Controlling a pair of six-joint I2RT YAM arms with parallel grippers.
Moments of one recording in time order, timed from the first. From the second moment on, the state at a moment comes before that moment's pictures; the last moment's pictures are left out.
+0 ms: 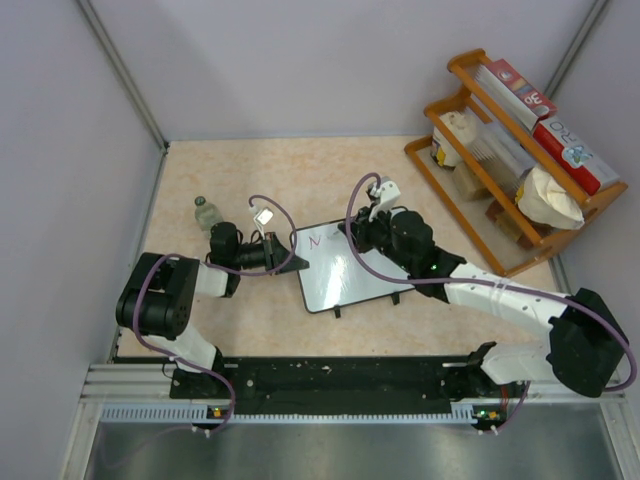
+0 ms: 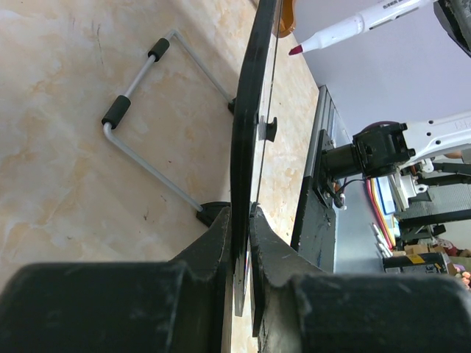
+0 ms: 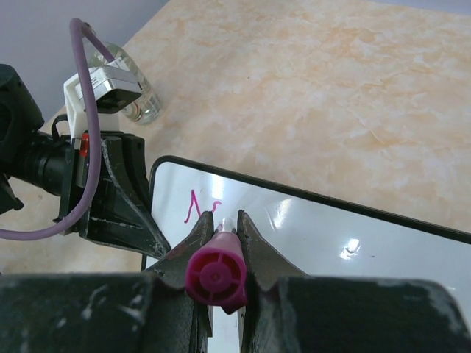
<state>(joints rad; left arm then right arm) -0.16 1.63 0.45 0.88 1.12 -0.67 0.81 1.27 0.78 0.32 0.10 0.28</state>
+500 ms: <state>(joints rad) -0.16 1.63 0.45 0.88 1.13 -0.67 0.81 1.30 0.77 0.37 0.04 0.33</state>
